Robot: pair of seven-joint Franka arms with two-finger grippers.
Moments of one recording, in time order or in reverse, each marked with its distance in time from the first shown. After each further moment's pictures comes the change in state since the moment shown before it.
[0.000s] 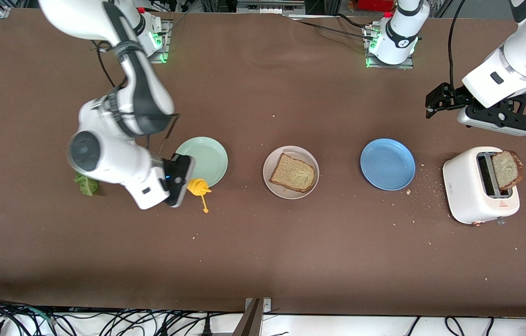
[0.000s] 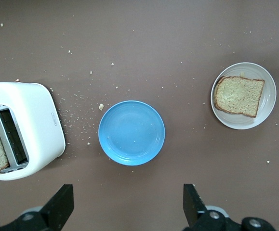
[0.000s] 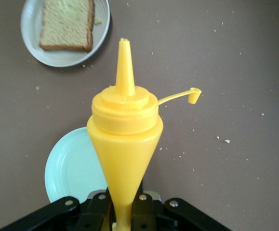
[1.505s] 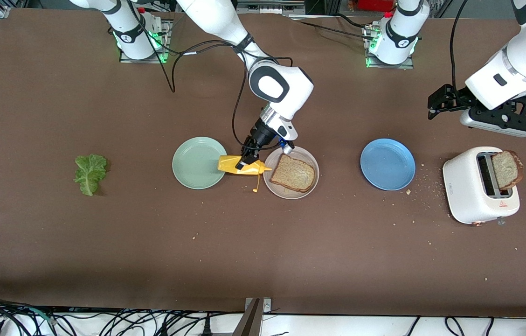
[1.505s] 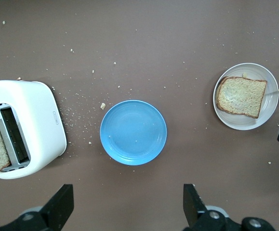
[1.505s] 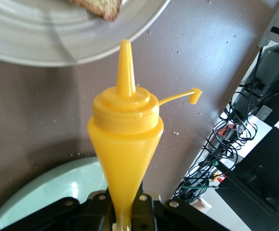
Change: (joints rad) left arm 0.000 0.004 0.010 0.000 0.000 0.000 0.000; right arm 0.566 0.293 0.003 -0.006 -1.143 -0.058 0.890
